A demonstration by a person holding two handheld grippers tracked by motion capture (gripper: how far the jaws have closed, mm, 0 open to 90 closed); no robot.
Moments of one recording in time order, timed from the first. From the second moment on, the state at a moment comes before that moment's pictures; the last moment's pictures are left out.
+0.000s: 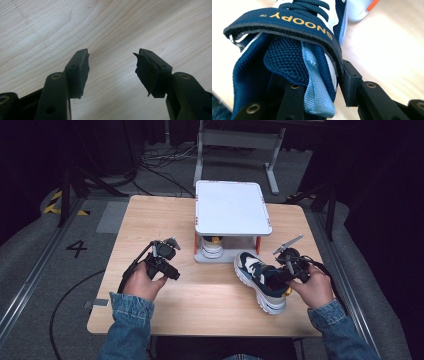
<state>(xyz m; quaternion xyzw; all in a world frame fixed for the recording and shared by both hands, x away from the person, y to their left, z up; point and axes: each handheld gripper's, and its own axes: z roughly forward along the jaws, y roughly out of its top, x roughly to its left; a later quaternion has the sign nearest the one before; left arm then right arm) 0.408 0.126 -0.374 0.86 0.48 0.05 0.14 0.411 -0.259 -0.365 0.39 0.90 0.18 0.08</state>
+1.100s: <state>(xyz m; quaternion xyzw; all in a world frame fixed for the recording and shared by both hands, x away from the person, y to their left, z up) 0.398 0.140 -0.376 0.85 0.50 0.05 0.14 0.478 -0.228 -0.387 0.47 0.84 0.26 0.12</state>
